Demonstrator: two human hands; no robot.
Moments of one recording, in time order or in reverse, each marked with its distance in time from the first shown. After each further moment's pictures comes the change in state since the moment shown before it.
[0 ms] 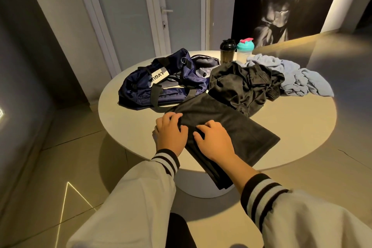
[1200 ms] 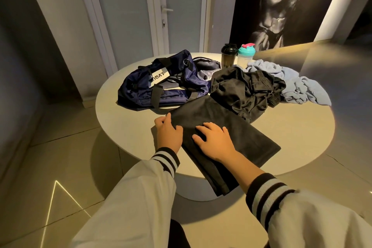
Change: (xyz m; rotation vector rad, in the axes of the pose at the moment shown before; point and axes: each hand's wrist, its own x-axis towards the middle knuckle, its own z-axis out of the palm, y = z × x) left_hand 0.017 0.002 -0.011 -0.301 -0.067 -0.285; right_hand 0.026 0.005 0.002 -0.073 -0.245 0.001
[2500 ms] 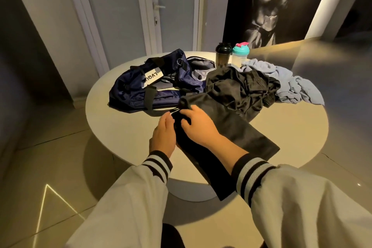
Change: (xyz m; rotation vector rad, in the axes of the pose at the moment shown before) left_hand 0.020 -0.011 0.008 -0.296 -0.148 -0.034; right_hand 0.039 -0.039 -0.037 0.137 0.164 -0.164
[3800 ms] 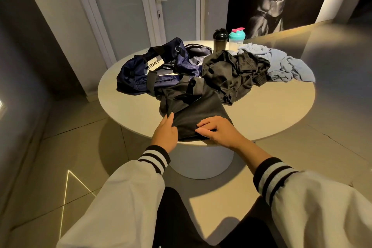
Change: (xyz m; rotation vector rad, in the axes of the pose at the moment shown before) left_hand -0.101 -0.002 -0.013 0.508 -0.145 0.130; right_hand -0.135 0.060 -0.016 0.417 -0.114 -0.099
